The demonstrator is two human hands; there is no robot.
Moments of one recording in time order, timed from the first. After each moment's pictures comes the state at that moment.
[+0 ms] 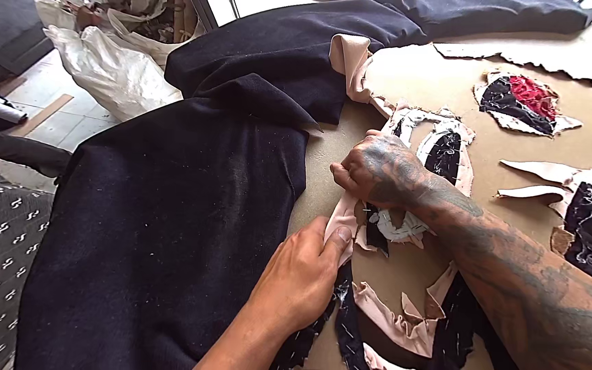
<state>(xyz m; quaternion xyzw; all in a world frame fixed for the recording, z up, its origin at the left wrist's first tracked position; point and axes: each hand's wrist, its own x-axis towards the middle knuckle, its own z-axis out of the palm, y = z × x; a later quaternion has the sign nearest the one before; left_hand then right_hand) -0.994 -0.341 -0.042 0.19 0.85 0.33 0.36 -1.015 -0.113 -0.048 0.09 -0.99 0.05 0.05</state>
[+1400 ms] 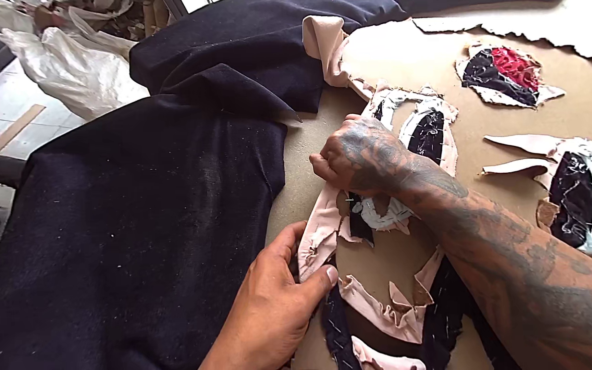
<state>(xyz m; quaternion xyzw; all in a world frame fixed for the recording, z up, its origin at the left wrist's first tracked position) -0.969 -0.361 -0.056 0.11 0.75 0.54 0.36 -1.013 -0.113 -0.045 0.10 -0.99 0.06 0.06</state>
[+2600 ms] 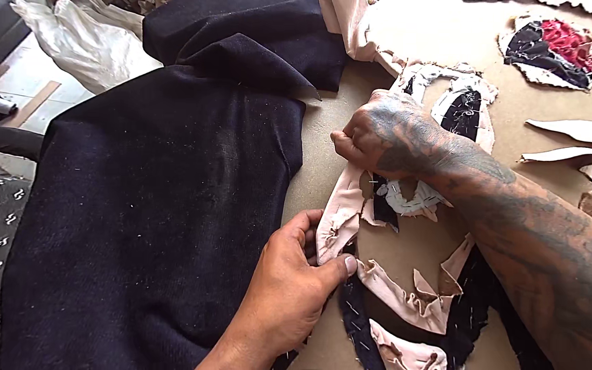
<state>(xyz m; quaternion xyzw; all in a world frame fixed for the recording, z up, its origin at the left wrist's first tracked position) -0.963 -0.364 -0.055 0.08 0.70 0.61 0.37 -1.011 -0.118 -0.034 0.07 -1.00 0.06 0.03</state>
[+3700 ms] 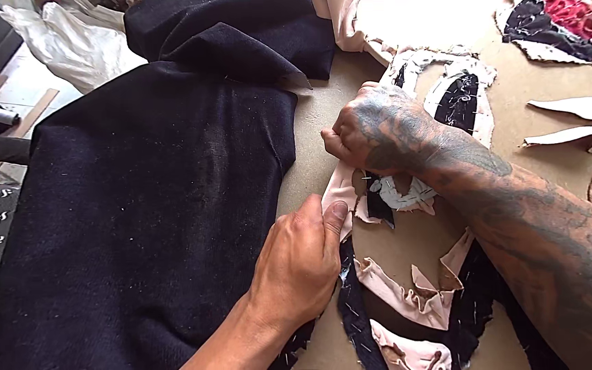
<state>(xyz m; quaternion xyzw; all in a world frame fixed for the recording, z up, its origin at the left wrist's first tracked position) -0.972 -0.346 -0.061 0.29 0.90 0.29 0.15 -1.009 -0.122 -0.041 0.08 -1.00 0.04 0.02</state>
